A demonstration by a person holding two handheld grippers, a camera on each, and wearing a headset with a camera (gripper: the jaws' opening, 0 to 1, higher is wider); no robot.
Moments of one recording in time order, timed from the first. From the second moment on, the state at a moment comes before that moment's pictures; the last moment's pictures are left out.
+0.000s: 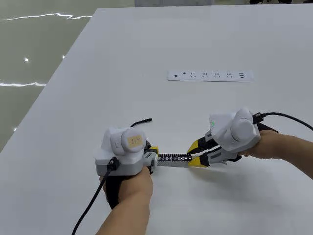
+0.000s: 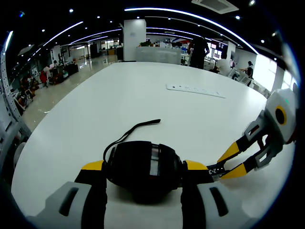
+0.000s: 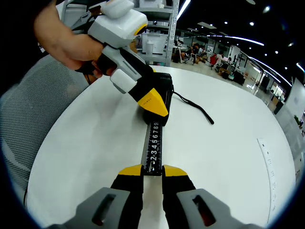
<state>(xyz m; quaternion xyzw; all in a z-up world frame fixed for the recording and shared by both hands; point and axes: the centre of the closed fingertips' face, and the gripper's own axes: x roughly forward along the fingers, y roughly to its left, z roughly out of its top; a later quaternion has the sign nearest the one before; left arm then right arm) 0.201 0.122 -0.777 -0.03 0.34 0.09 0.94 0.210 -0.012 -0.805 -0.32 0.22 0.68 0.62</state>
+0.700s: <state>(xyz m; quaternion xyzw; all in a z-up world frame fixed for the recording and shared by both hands) 0.201 0.123 -0.779 -0.04 0.34 0.09 0.93 0.208 -0.003 -0.805 -0.32 0.22 0.69 0.62</state>
